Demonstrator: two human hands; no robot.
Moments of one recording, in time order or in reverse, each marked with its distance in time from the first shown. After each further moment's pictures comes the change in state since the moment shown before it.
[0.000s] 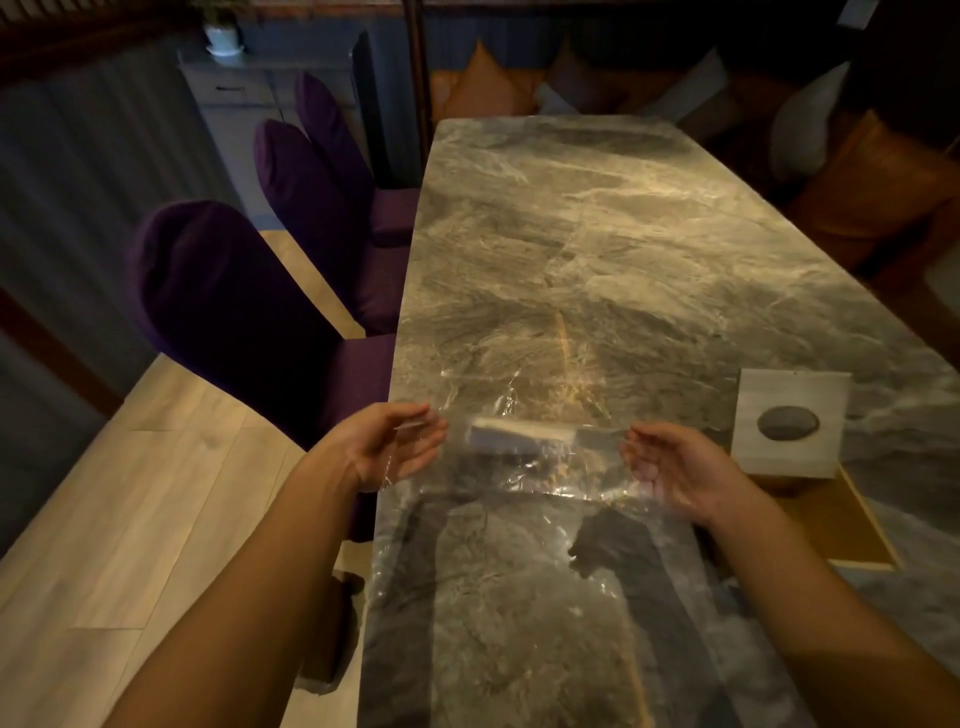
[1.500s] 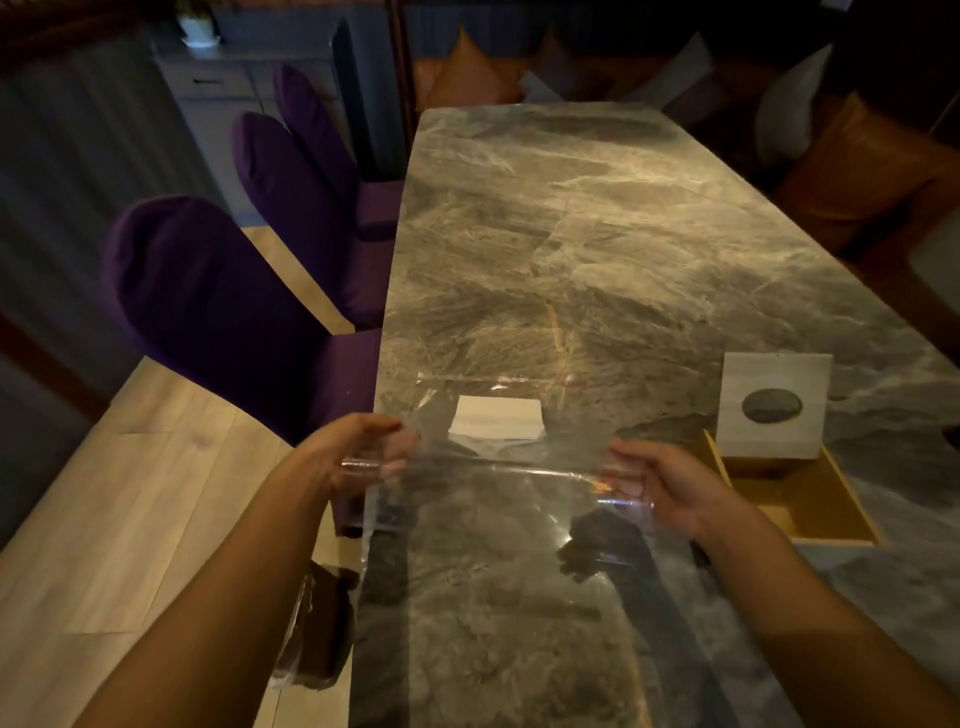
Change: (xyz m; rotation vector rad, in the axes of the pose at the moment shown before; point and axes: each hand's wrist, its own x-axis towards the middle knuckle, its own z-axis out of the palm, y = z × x) left_hand 0.008 -0.009 -0.021 0.117 0.129 0.025; right_hand -0.021 0.018 -0.002 -0.164 -0.026 0.091
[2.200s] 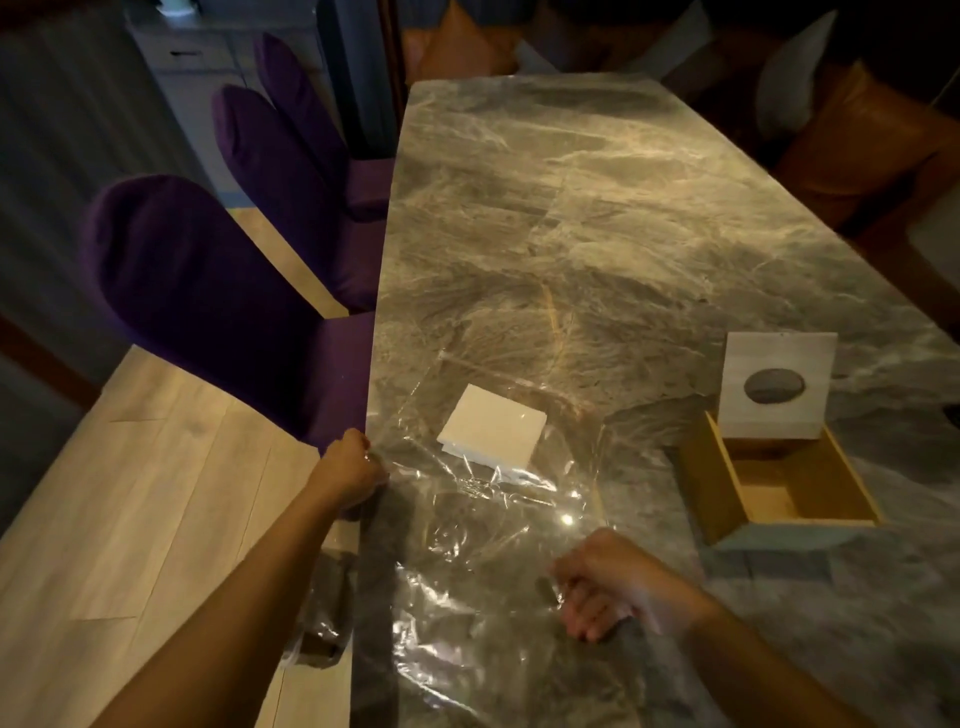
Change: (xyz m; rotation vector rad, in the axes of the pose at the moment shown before) left_hand 0.027 -0.048 -0.013 1.056 0.440 0.259; right_hand -0.021 0.084 0.033 -0.636 -0.027 0.326
